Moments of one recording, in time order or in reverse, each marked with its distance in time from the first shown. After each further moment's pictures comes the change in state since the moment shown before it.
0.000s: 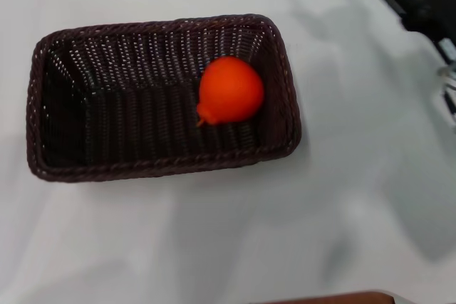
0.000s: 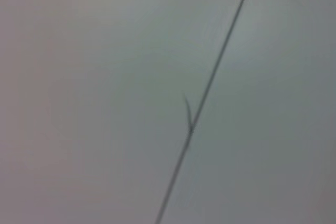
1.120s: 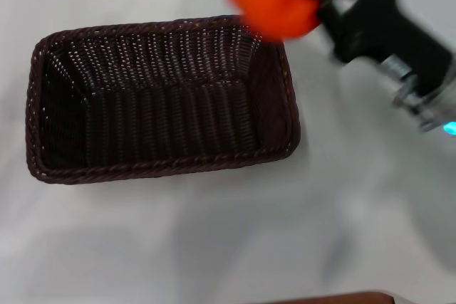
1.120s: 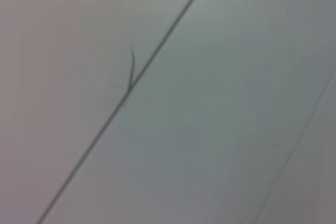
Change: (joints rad) left arm 0.000 0.002 0.221 -0.377 0.029 0.057 -0.568; right arm -0.058 -0.050 -0.061 0.338 -0.406 -0.002 0.110
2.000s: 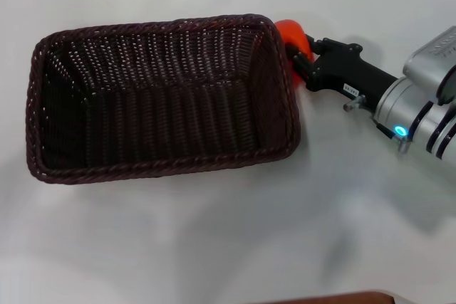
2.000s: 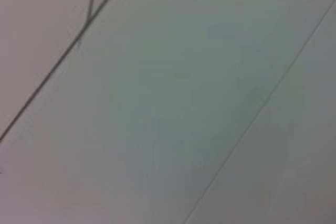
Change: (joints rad) left arm 0.042 -0.001 0.241 -0.279 0.008 0.127 -0.264; right arm 0.209 0.045 -0.113 -0.347 0.226 -0.490 -0.024
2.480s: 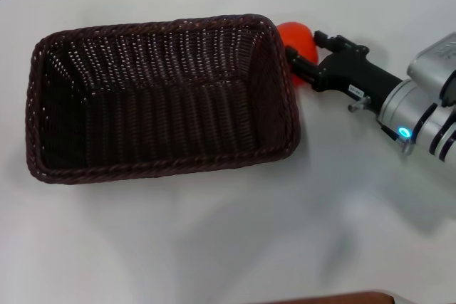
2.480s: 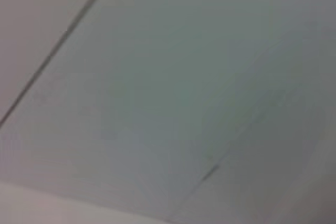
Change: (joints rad) left arm 0.020 -0.006 0.107 -0.377 0.304 0.149 -0.446; right arm -0.006 0.003 0.028 -0.013 -0.002 -0.006 -0.013
